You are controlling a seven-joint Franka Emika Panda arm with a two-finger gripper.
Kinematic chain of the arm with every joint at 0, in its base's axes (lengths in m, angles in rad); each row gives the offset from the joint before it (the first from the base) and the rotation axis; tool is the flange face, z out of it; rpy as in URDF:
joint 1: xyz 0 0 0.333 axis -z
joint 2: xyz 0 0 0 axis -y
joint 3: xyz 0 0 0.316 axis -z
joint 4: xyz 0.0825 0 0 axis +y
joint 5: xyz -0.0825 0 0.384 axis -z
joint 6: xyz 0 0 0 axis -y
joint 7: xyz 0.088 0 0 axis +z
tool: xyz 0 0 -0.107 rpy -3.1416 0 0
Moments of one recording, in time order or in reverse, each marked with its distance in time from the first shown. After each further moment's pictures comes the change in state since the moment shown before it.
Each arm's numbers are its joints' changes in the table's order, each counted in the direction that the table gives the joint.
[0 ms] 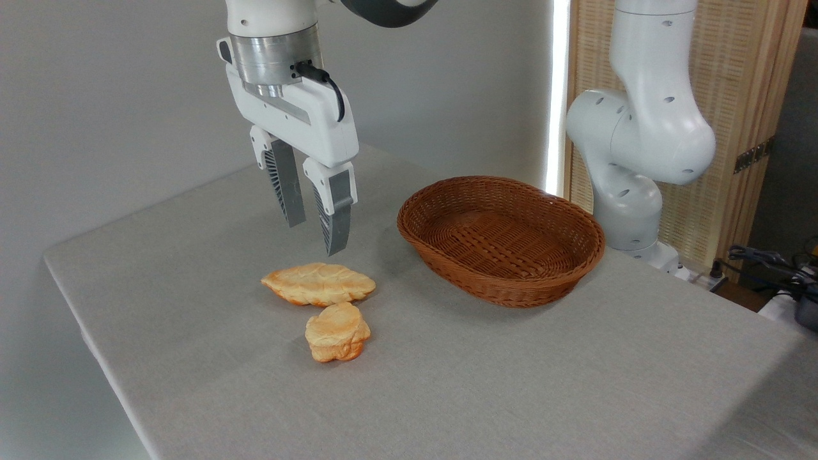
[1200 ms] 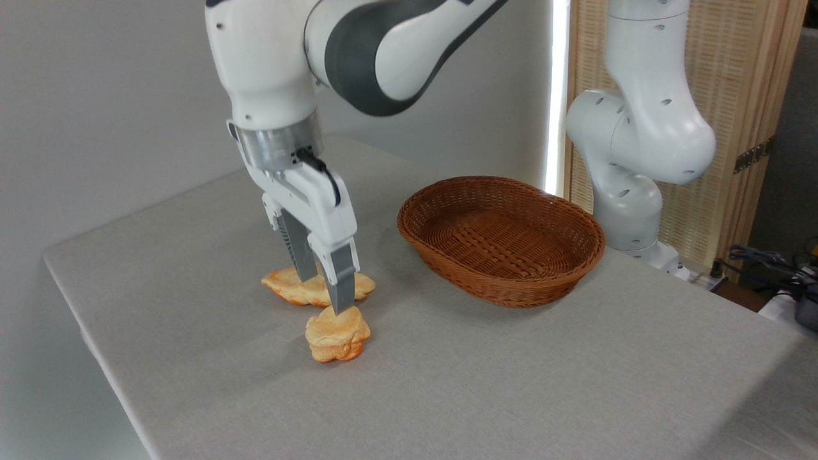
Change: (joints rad) arm -0.006 -0.091 -0.005 0.099 0.000 0.129 -0.085
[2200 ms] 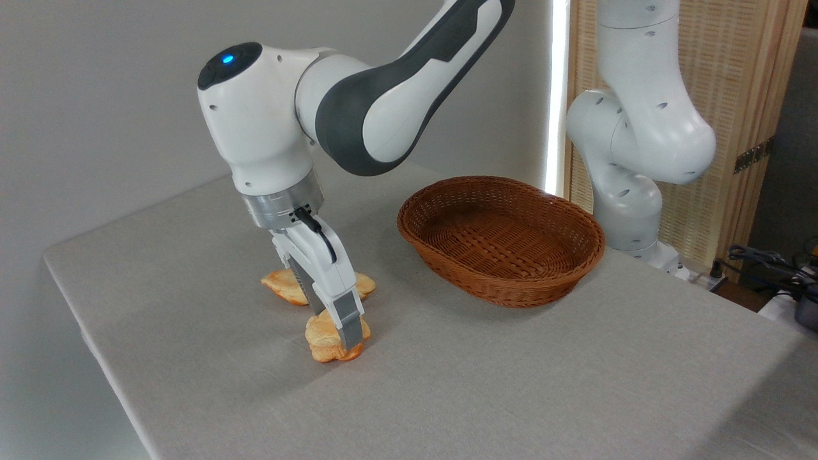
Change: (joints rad) arm -0.002 -0.103 -0.002 0.007 0.000 0.020 -0.050
